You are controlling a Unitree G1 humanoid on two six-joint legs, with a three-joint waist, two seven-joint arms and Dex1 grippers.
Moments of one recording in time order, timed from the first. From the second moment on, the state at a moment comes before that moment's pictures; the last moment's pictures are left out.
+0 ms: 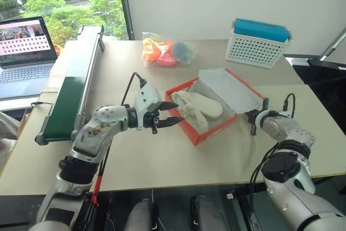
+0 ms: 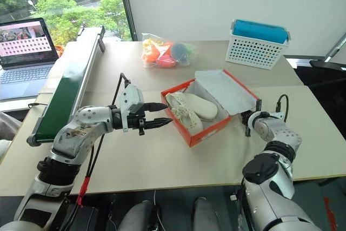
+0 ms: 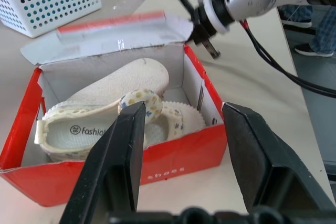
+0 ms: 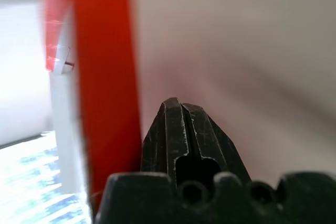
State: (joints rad) left arm -0.54 0.52 -0.17 -0.18 -0.36 0.50 -0.93; right arm -0.90 -0.21 -1.17 0.62 0.86 0.79 -0.23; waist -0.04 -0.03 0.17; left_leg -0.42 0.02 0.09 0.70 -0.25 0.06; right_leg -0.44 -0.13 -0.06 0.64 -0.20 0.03
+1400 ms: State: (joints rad) left arm -0.47 0.56 -0.10 -0.30 -0.36 0.62 -0.83; right arm -1.09 -0.27 0.34 0.63 0.15 0.72 0.53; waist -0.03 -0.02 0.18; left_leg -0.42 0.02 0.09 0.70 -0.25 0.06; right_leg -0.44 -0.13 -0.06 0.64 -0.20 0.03
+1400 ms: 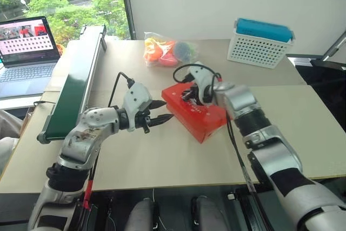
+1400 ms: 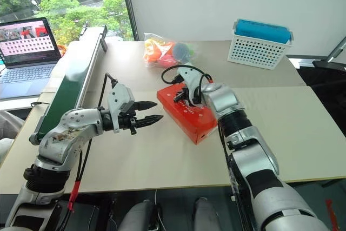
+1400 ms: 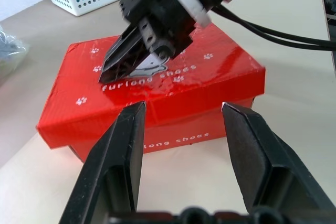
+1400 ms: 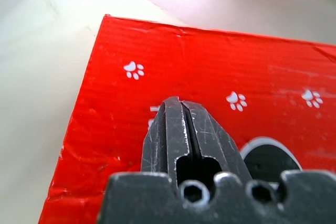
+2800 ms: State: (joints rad) left arm -0.43 0.38 0.07 -0.17 -0.33 0.55 -0.46; right arm -0.78 -0.26 -0.17 0.02 0.27 1.12 0.32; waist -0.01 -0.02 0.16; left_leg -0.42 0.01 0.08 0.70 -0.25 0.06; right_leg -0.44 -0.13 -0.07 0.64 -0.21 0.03
